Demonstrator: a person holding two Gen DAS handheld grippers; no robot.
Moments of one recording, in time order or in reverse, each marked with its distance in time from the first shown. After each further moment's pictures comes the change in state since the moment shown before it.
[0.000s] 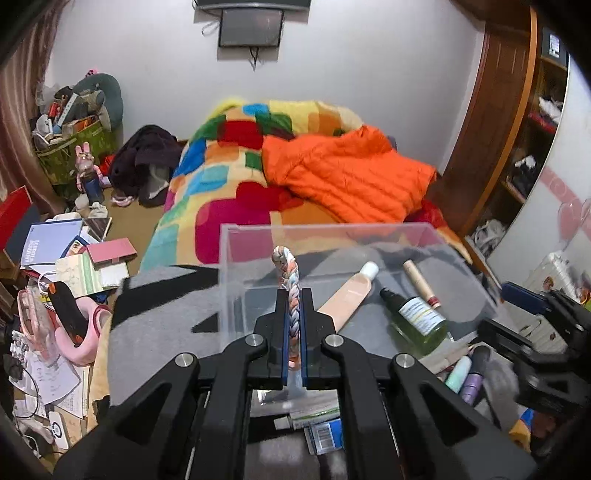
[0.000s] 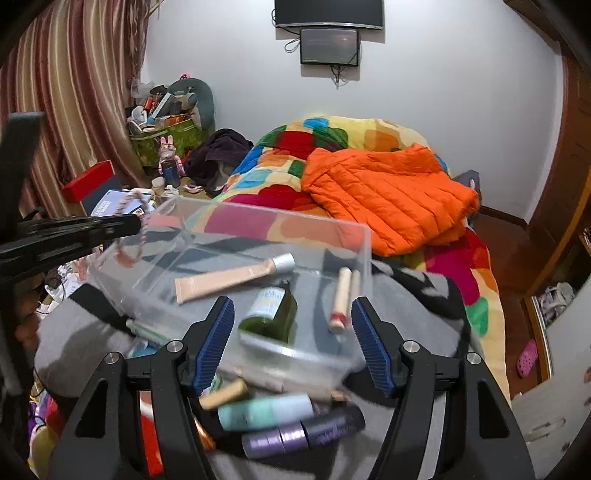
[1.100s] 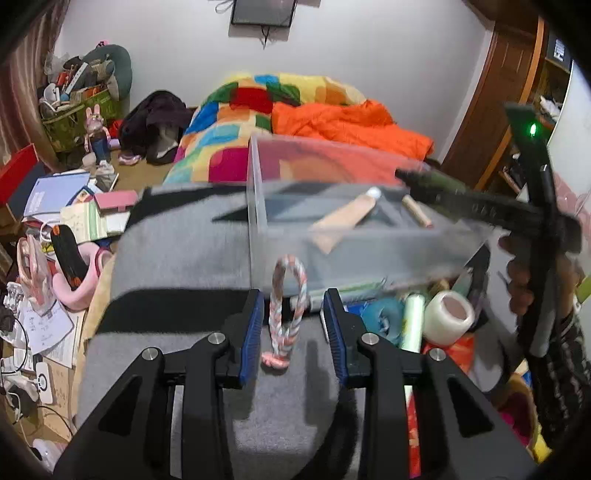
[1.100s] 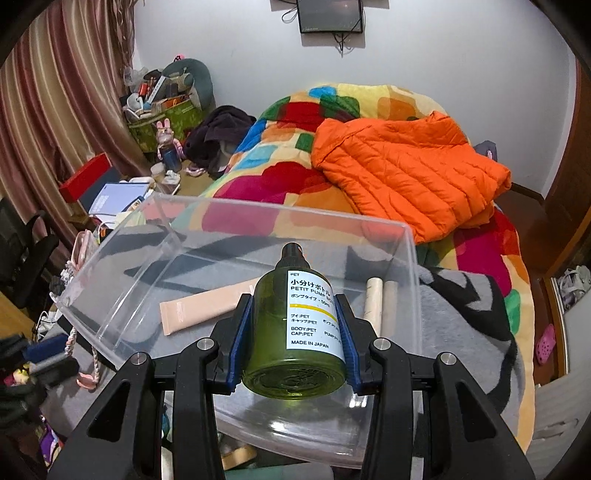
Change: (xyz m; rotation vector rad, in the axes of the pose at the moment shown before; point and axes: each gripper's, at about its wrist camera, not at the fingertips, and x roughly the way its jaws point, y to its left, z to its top) left arm -0.029 0.023 -0.091 -0.055 0.065 -0.019; right arm 0.075 0.001 0.033 0.043 0.124 0.064
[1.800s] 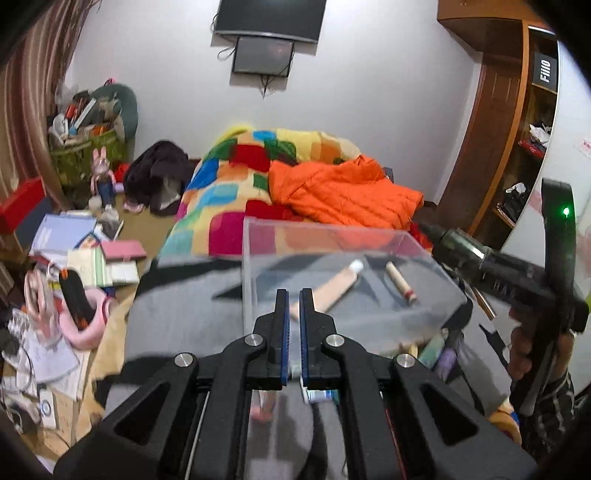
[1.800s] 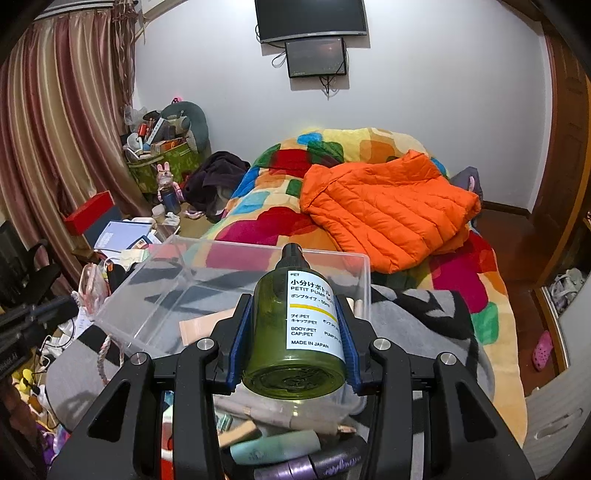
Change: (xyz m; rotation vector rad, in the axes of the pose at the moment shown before) left arm -0.049 -0.019 0.046 0.011 -0.213 0.002; right arm -0.067 -0.004 -0.009 0.035 -0.177 -0.024
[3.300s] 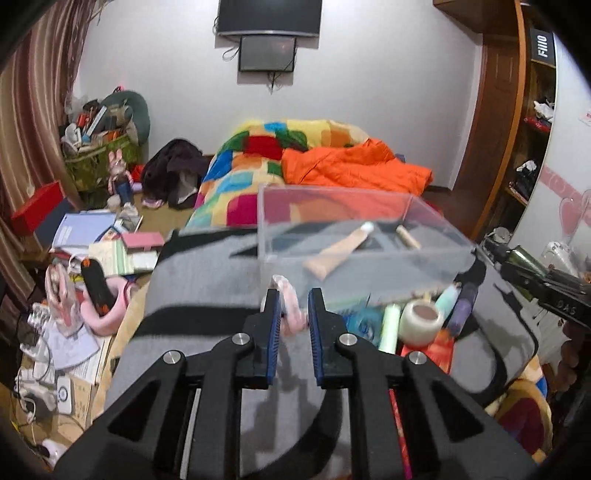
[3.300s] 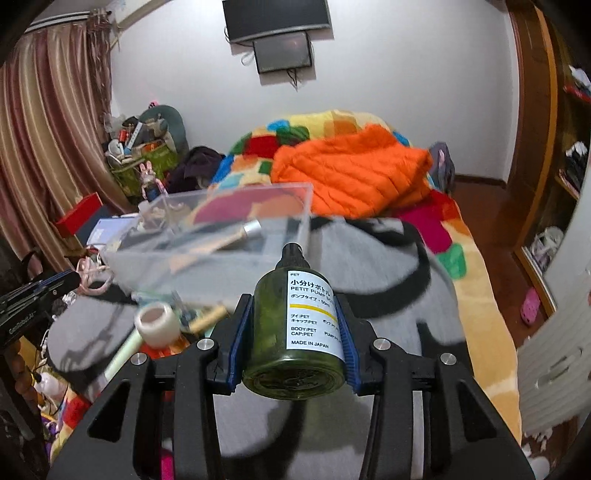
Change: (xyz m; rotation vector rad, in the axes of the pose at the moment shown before) left arm -0.020 -0.010 -0.051 0.044 0.008 0.078; right arm -0.071 -0.023 -0.082 0.090 0.000 -0.064
